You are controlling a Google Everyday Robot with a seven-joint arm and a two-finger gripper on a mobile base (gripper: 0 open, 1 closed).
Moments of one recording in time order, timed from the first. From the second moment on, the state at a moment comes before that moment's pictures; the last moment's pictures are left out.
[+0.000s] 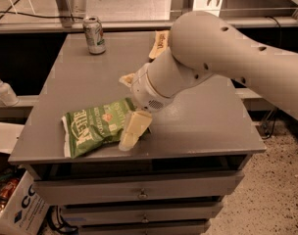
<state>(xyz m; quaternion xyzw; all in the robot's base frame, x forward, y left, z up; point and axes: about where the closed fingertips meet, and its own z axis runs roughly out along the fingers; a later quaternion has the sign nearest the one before) 0.499 0.058 0.847 -0.71 0.62 0.16 0.31</state>
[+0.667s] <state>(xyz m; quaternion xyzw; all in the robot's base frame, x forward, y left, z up) 0.525 0.062 0.831 -0.70 0.63 0.15 0.31</state>
